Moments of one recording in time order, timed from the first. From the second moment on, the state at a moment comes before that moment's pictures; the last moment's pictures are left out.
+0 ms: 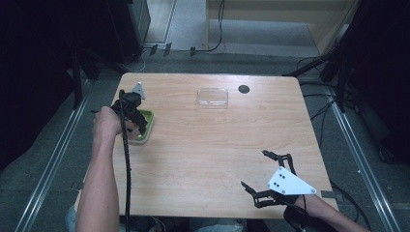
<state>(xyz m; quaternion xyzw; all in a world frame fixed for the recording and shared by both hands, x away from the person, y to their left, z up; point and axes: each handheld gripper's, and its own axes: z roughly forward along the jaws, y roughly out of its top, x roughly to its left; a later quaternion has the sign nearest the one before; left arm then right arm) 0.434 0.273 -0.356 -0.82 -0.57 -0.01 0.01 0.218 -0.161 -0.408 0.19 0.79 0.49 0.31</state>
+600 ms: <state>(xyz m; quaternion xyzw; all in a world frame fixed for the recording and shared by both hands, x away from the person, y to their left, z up) 0.447 0.279 -0.367 -0.81 -0.58 -0.01 0.01 0.218 -0.161 -0.408 0.19 0.79 0.49 0.31</state>
